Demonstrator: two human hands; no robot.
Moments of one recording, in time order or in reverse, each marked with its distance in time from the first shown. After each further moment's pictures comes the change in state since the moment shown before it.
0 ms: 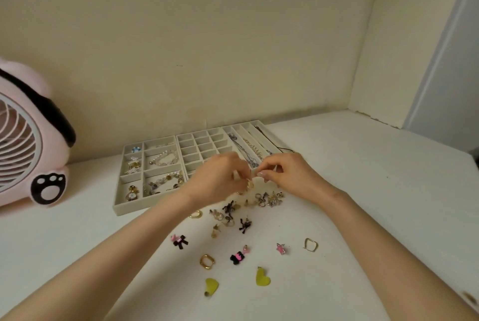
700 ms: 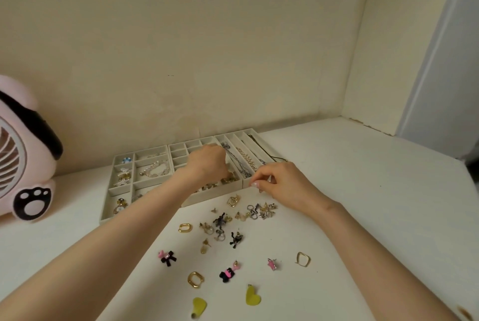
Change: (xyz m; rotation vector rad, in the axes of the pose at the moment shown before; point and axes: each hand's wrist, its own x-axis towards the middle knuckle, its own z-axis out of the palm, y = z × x) left_hand 0.065 -0.025 0.001 0.372 -0.107 -0.366; right_hand -0.001 0.001 -0.004 -0.095 0.013 -0.024
